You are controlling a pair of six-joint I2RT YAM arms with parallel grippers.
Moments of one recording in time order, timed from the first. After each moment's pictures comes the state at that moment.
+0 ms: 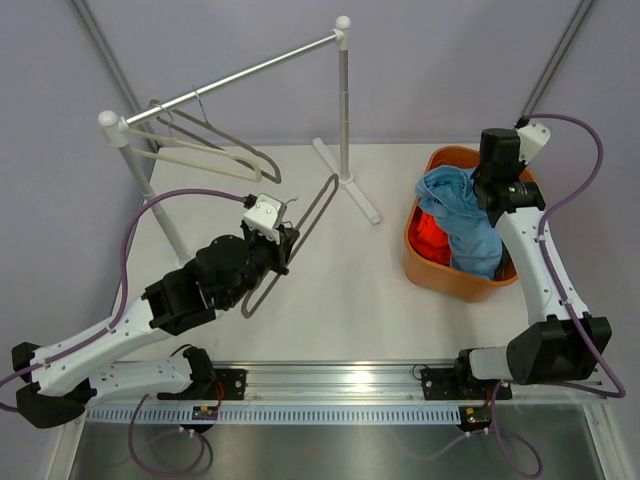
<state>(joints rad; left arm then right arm) -1.09 0.89 1.04 -0.35 -0.50 -0.17 0.09 1.35 1.44 -0.55 0.62 0.45</state>
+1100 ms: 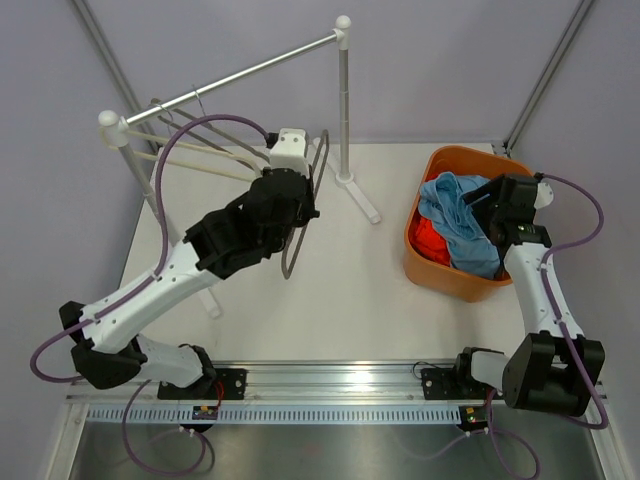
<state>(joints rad) -1.02 1.31 1.57 -0.59 -0.69 -0.37 -0.13 1.22 0.96 -0.33 0.08 0.87</state>
